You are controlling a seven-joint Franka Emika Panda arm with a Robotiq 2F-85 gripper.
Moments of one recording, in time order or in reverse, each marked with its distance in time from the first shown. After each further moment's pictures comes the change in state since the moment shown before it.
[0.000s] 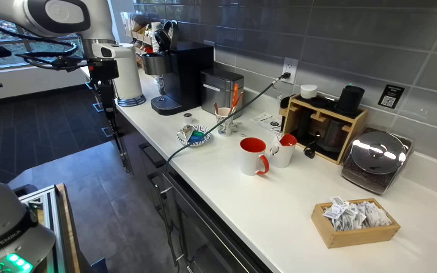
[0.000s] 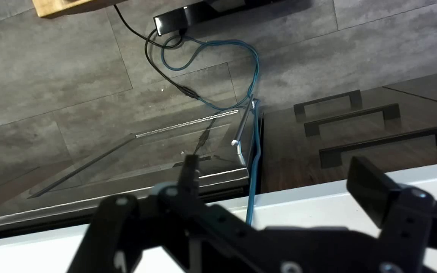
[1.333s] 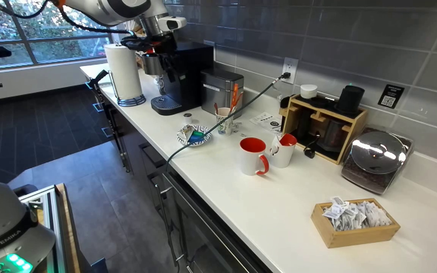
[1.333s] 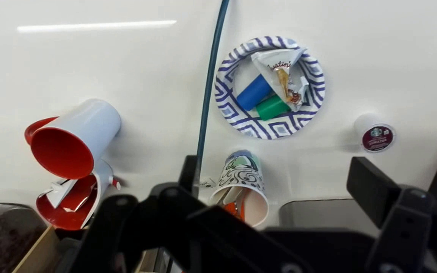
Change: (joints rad) arm -0.003 0.456 -0.094 0.476 -0.188 0.273 -0.189
